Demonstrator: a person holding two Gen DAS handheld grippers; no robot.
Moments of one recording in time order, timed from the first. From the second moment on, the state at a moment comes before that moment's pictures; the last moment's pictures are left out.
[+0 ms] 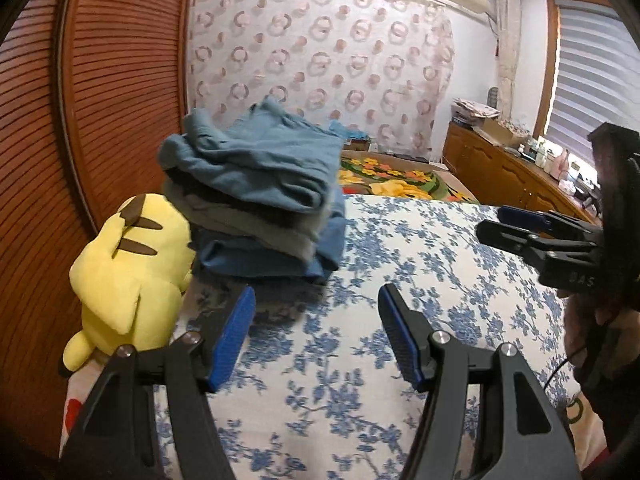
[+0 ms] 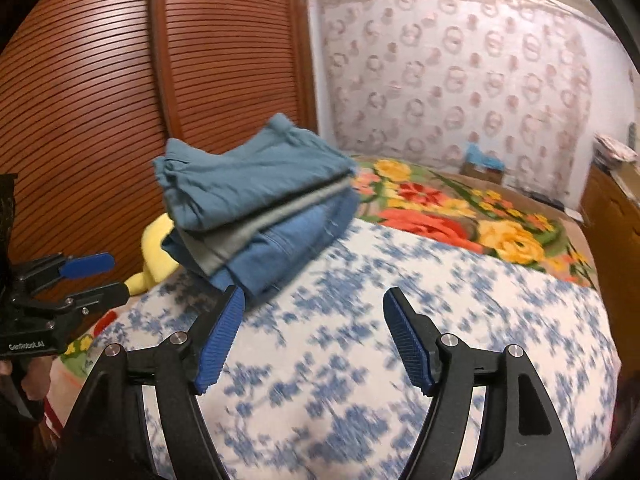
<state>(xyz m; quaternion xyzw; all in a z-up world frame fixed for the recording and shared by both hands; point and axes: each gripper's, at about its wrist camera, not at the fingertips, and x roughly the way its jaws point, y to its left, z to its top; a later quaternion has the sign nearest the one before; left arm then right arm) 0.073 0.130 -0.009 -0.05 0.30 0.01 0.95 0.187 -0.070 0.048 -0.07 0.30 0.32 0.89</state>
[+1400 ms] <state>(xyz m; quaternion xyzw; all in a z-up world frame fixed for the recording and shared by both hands) 0.059 -0.019 0.033 0.00 0.28 -0.07 0.96 0.078 -0.258 0.084 0.00 0.25 0.15 0.96</state>
